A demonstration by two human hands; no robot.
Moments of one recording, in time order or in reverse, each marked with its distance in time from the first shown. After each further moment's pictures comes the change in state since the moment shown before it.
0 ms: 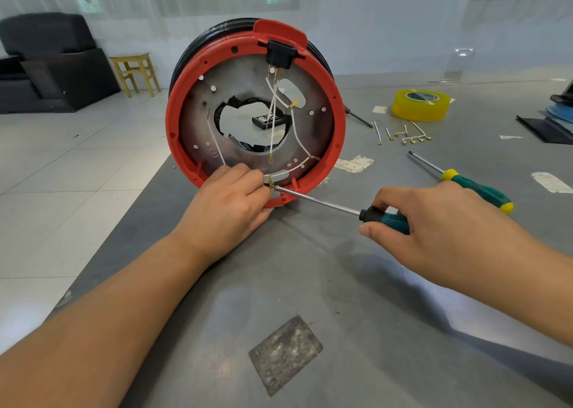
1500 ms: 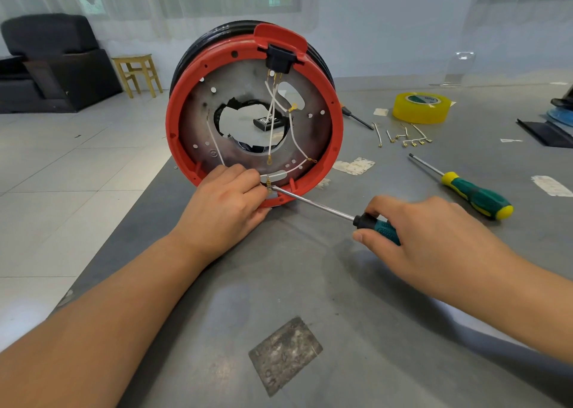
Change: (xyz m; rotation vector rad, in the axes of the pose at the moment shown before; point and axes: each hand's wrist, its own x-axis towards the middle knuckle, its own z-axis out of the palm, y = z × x) left_hand -0.003 -0.006 0.006 -0.011 0.028 -0.042; right_hand 0.002 0.004 0.026 0.029 0.041 -0.025
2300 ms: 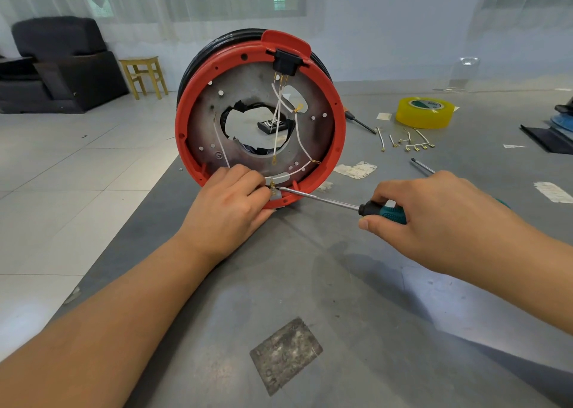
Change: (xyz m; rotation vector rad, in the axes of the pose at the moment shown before) left_hand -0.003 0.002 -0.002 0.061 -0.031 -0.021; right_hand 0.016 -0.002 -0.036 -0.040 -0.062 -0.020
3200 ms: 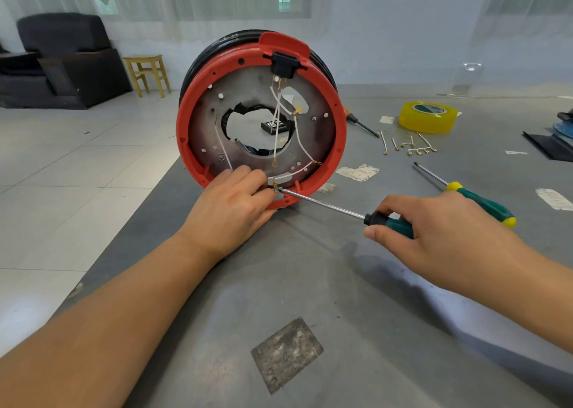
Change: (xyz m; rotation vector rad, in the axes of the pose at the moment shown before) left_hand 0.002 0.001 -0.004 -0.072 -0.023 -0.016; right_hand -0.009 0.007 0.017 0.056 0.059 0.002
